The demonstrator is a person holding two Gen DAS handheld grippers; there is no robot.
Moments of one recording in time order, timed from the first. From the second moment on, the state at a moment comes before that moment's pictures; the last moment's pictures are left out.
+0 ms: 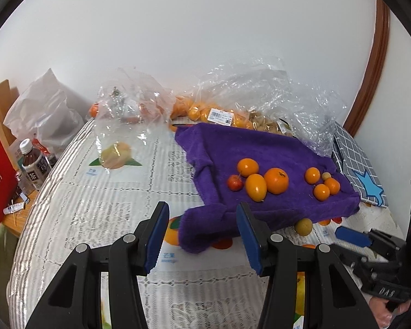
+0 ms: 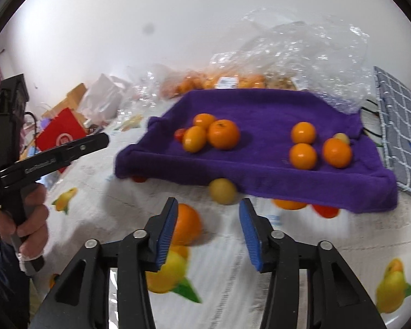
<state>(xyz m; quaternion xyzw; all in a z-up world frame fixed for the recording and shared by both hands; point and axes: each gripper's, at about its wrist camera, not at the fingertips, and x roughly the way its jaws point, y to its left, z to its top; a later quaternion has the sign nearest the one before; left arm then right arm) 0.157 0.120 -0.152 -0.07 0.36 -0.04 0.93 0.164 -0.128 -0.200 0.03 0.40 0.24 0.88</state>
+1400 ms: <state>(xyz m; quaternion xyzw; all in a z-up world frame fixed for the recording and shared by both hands) 0.196 -0.025 -0.214 -0.05 0.46 -0.13 0.87 0.133 -0.308 -0.204 0.05 0.39 0.06 0.92</state>
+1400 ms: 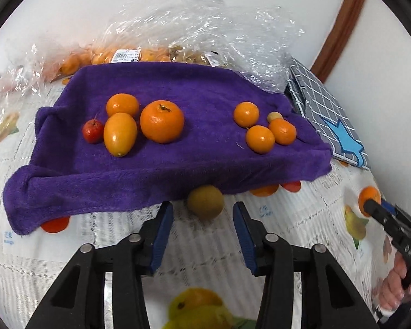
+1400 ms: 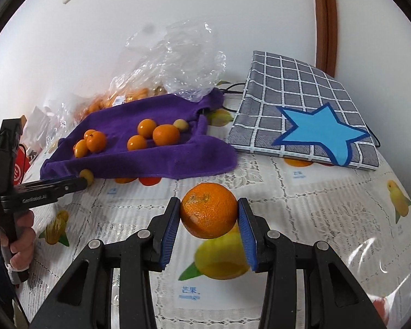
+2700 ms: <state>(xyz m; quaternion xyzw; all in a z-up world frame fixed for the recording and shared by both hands) 0.104 0.062 -0.117 -0.11 0.40 -0.08 0.91 0.098 -0.248 -0.139 0.06 0.38 0.08 0.92</state>
